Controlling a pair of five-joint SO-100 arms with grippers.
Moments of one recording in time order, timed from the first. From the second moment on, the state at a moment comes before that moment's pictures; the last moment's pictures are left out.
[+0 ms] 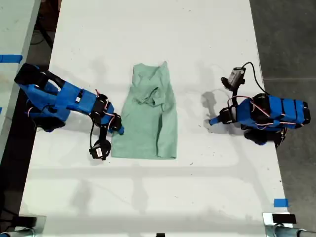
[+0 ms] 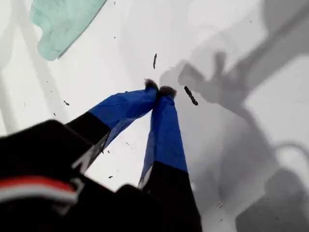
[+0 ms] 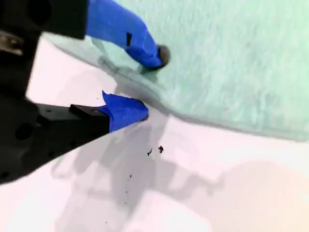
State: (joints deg) arm 0 3.7 96.5 120.8 61.9 -6.2; arm 1 7.4 199.9 173.9 80.1 -22.1
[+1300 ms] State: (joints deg) arm 0 0.4 84.7 94.2 63.4 -1.3; arm 1 7.4 199.9 173.9 80.1 -22.2
